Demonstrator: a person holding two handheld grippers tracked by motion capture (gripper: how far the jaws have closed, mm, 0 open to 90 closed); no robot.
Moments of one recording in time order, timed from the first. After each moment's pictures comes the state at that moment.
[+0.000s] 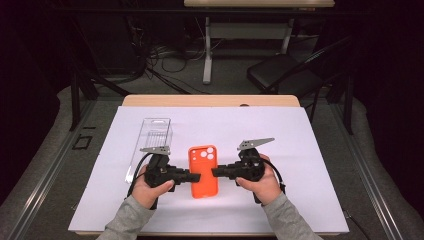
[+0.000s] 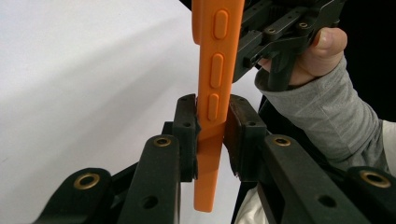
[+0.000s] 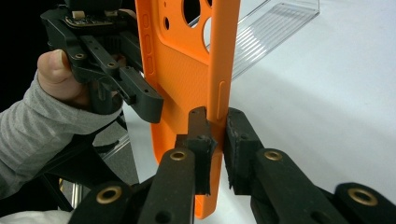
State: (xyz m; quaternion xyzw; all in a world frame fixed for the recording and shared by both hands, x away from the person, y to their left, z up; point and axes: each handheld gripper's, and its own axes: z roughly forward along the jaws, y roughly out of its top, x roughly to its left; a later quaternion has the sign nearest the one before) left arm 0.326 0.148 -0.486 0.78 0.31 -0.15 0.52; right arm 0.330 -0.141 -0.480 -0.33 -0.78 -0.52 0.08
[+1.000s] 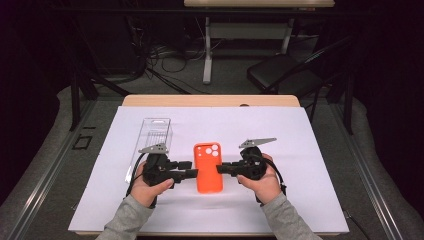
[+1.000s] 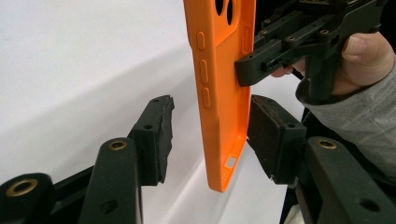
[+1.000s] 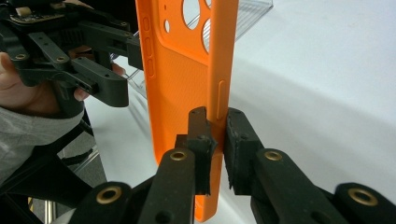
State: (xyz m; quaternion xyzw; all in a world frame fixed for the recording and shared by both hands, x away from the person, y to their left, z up) left arm 0.329 0.153 -0.487 0.79 0.33 -0.06 0.52; right arm 0.333 -0.145 -0.484 -0.39 -0.78 -0.49 0.04
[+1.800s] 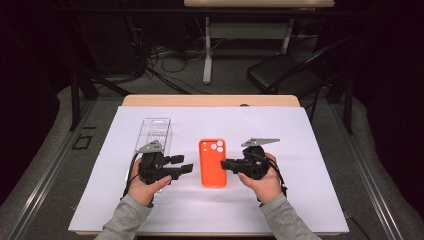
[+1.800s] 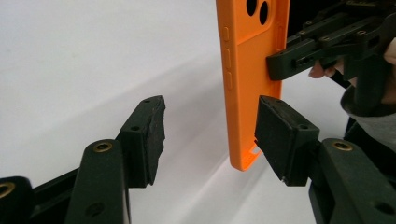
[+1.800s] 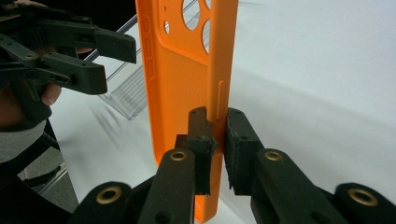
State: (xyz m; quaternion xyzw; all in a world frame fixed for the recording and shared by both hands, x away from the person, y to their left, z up) left arm 0.330 0.161 -0.482 0.79 0.35 0.02 0.51; right arm 0.331 -0.149 -0.481 -0.43 -0.77 -0.48 -0.02
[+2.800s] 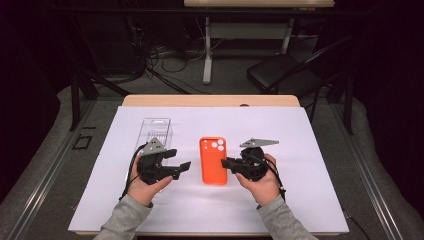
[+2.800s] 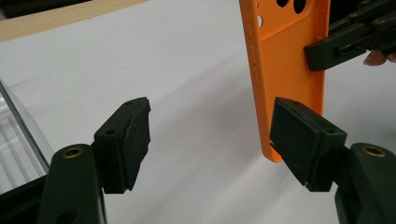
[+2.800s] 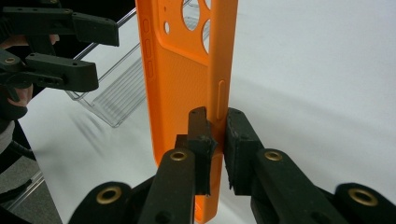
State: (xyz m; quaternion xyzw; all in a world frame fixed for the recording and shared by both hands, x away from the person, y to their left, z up) left arm 0.326 0.157 -0.470 0.81 0.35 0.12 0.46; right arm 0.324 -0.142 -0.474 -0.44 -0.76 -0.47 -0.07
